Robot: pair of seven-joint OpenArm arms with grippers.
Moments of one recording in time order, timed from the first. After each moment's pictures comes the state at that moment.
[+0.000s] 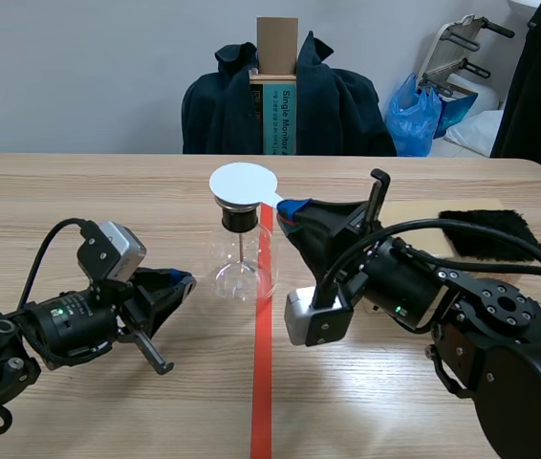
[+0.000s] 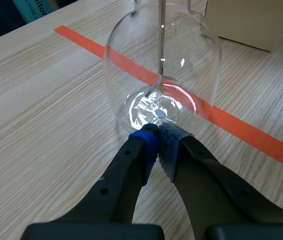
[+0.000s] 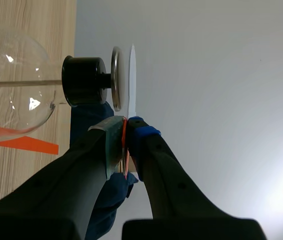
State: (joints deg) left arm -6.5 -23.7 27.8 53.5 -0.1 -25.4 -32.6; right arm 2.1 8.1 -8.3 63.7 -77.3 -27.7 53.3
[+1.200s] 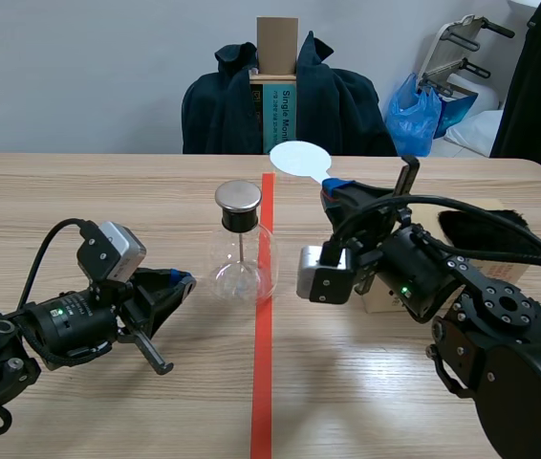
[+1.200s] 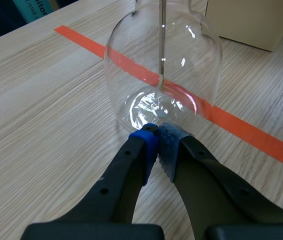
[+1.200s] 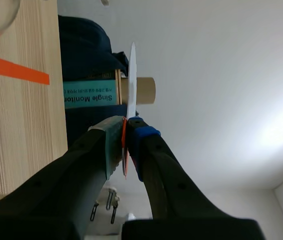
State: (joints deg) left arm -6.5 -23.7 27.8 53.5 -0.1 -25.4 -32.6; right arm 2.1 8.1 -8.0 63.7 -77.3 -27.6 34.6
